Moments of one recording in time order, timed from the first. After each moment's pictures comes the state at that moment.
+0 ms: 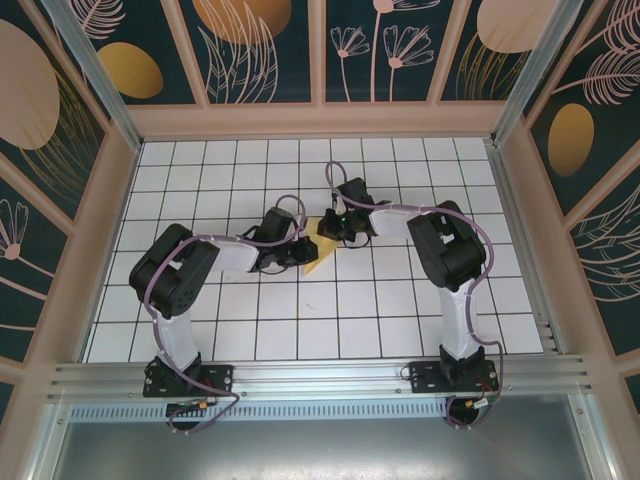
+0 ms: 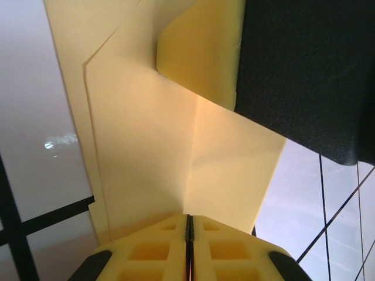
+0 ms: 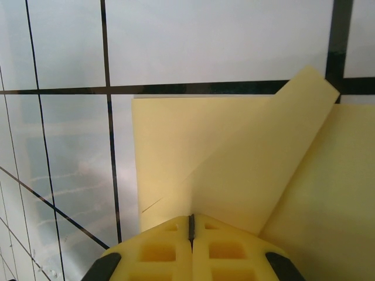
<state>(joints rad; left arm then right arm) -0.58 1.88 0.85 0.20 0.42 -0.71 0.55 2.08 1.26 -0.12 -0.43 0.71</state>
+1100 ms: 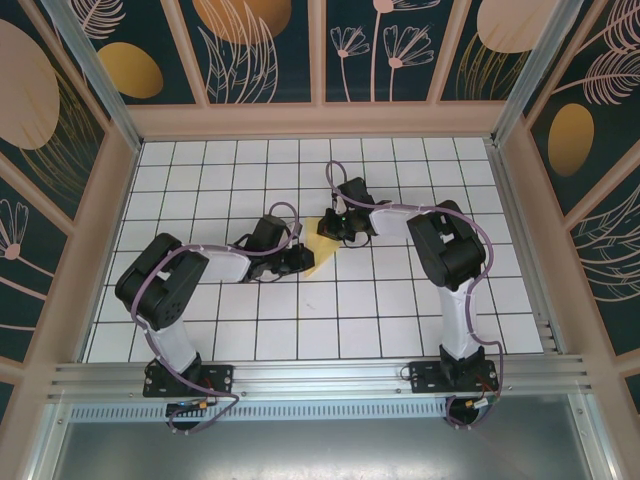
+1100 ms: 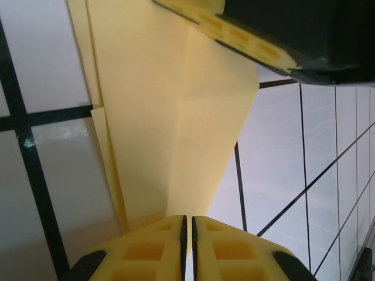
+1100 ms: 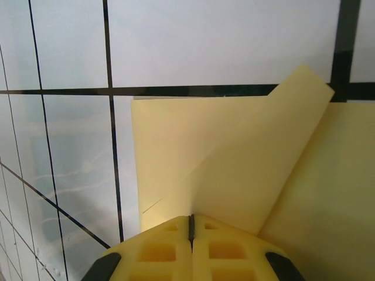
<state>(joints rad) -0.59 1.78 0.74 0.23 0.46 -0.76 0.55 2.09 1.26 -0.11 -0.45 0.71</state>
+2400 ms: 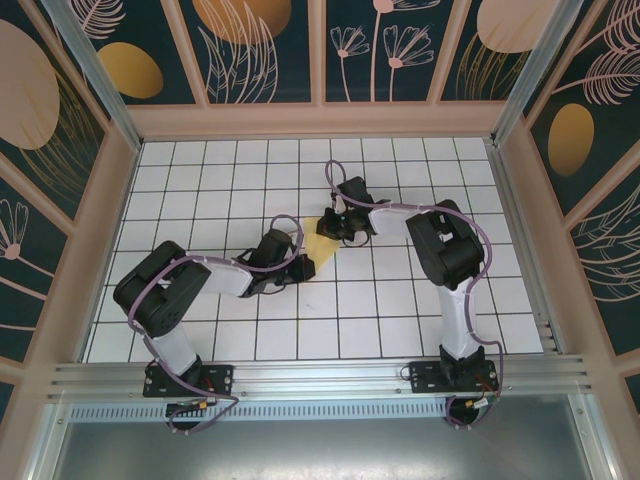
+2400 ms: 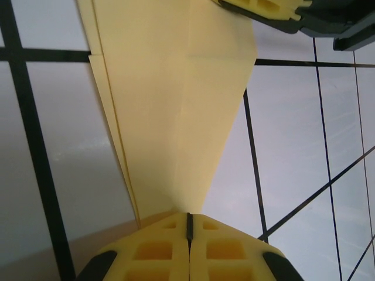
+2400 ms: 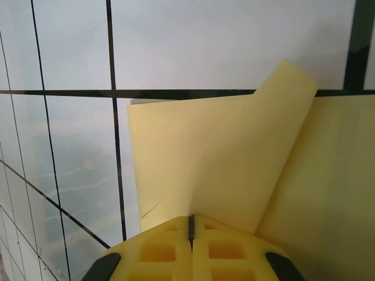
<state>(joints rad) -0.69 1.73 0.63 0.33 0.30 -0.80 0.55 2.10 1.27 -0.12 -0.45 0.71</state>
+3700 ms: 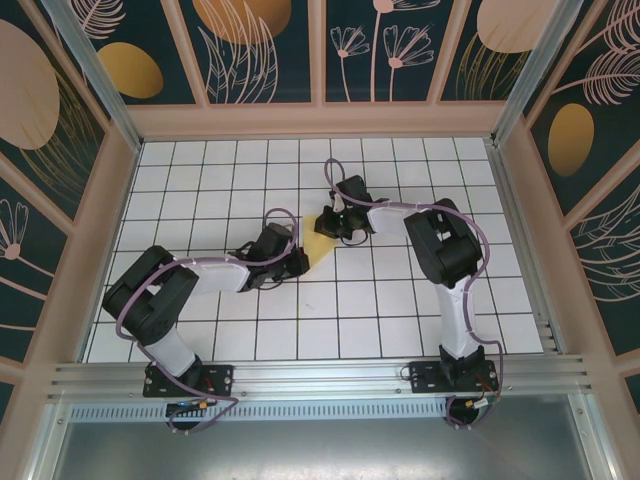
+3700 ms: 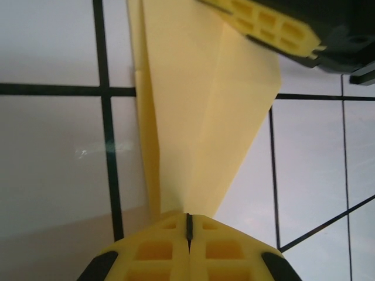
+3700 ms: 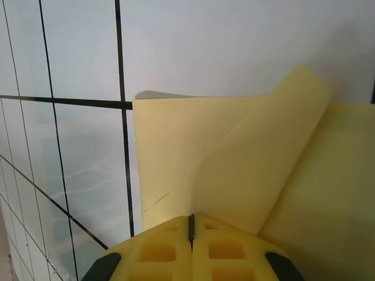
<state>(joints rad) -0.67 1.67 0.68 0.15 0.19 -0.82 0.55 2.12 1.30 -0.11 -0.47 0.72</state>
